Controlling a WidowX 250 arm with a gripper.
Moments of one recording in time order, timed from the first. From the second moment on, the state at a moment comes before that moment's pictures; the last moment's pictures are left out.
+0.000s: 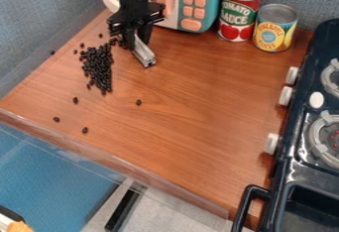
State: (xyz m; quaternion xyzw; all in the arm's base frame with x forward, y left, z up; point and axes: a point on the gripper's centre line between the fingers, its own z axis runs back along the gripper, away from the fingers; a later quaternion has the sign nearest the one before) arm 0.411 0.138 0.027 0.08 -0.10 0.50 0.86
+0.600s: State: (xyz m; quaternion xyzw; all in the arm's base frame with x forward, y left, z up) arm 0.385 0.147 0.027 0.08 -0.08 0.55 0.82
